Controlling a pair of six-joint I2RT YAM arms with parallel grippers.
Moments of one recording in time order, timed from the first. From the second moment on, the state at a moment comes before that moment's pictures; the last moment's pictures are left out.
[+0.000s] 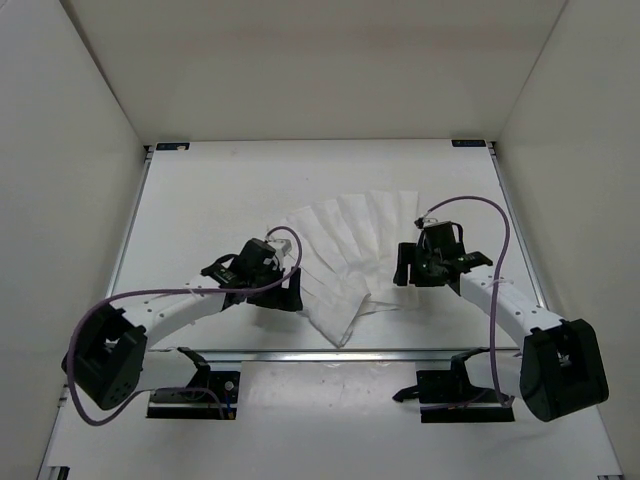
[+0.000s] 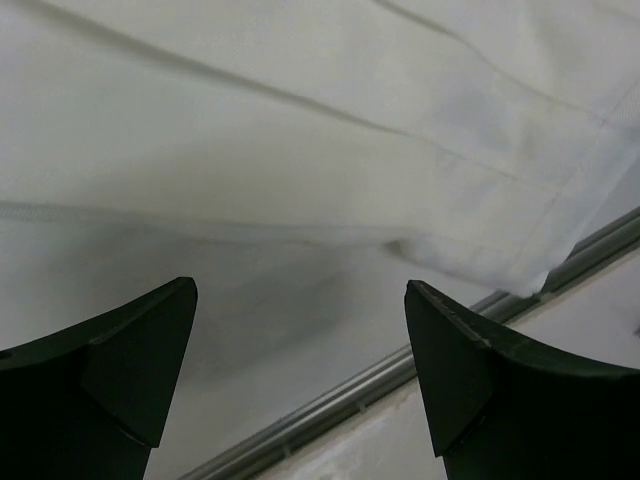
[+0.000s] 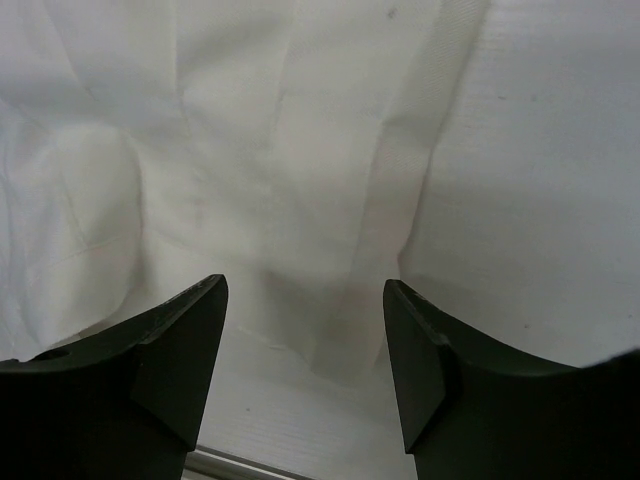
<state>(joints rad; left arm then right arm) -0.65 1.22 0.63 -0.38 0.17 -0.42 0.30 1.17 0.65 -0.43 -0.10 0.27</state>
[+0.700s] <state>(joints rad) -0.39 1.60 0.84 -0.22 0.09 -0.45 0.26 1.23 0.59 -0.34 -0.16 0.32</state>
